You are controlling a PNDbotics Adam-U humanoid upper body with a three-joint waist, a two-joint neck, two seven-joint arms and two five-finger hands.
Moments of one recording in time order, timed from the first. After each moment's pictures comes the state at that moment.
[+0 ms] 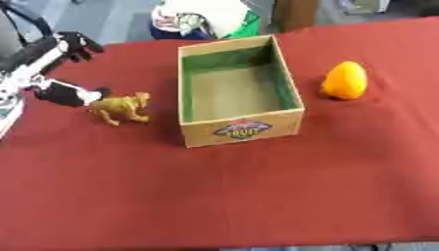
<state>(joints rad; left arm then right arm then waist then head) -0.51 0.77 -0.20 -1.47 -0.38 0.01 -0.24 -0.42 -0.60 -0.03 -1.57 -0.03 0.00 -0.04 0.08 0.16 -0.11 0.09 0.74</state>
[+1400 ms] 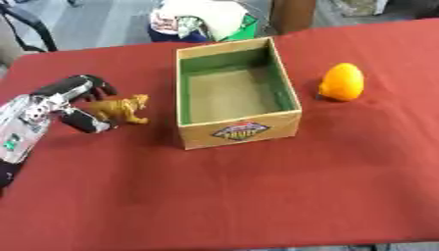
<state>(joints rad) -0.63 0.63 -0.25 -1.11 -0.58 -0.03 -0.34 -0.41 -0.60 -0.03 -1.56 -0.03 0.00 -0.02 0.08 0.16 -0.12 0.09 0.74</state>
